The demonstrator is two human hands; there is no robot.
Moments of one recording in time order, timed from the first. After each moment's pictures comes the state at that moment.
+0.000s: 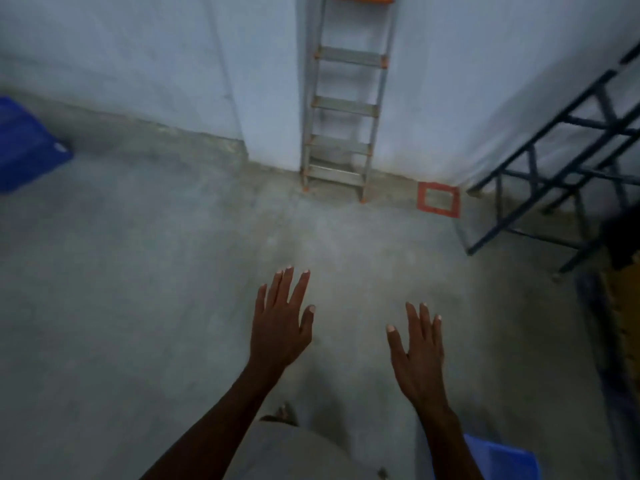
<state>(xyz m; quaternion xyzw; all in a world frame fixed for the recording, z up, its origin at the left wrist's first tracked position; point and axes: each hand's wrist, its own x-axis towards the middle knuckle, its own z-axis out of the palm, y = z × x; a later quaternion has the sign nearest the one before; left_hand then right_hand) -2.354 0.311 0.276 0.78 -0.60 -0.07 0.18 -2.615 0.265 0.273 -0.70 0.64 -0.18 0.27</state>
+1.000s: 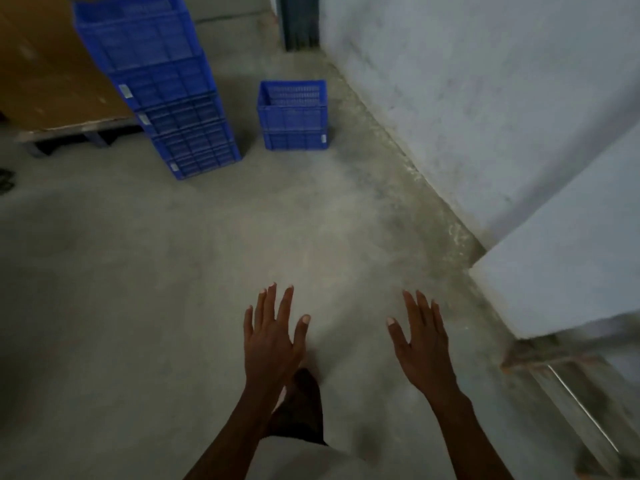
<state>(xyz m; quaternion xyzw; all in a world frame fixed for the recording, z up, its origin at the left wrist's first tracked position) -1.736 0.119 0.269 0.97 -0.09 0.01 0.23 -1.813 -0.141 0.275 -0.93 0.20 -0.01 0.31</state>
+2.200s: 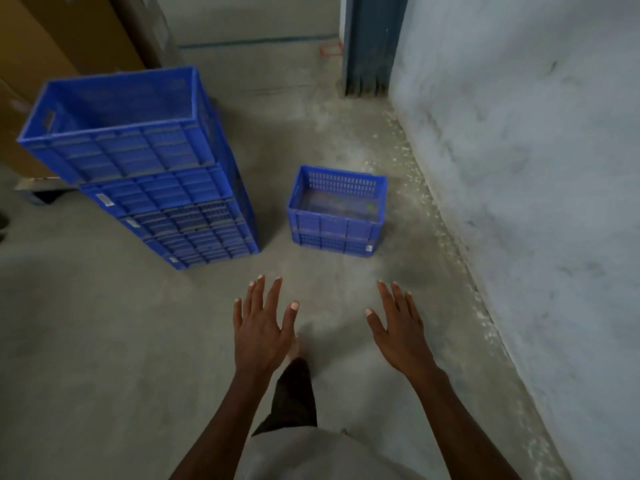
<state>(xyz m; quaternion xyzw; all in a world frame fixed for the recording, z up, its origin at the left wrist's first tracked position) -0.798 -0.015 0.278 0.97 0.04 0.02 0.24 -0.804 -0.280 0.262 -0.95 0.07 0.08 0.28</state>
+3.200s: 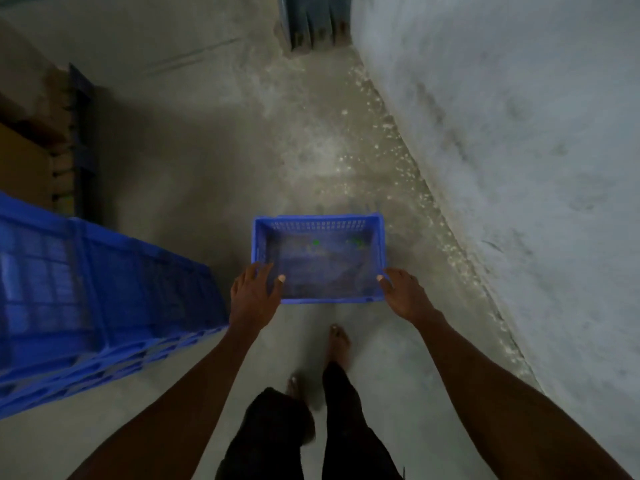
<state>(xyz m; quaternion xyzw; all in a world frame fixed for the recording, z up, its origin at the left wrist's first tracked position) -0.113 -0.075 0.097 0.96 -0.03 -0.18 0.20 -0.181 -0.397 0.080 -0.90 0.23 0.24 0.29</state>
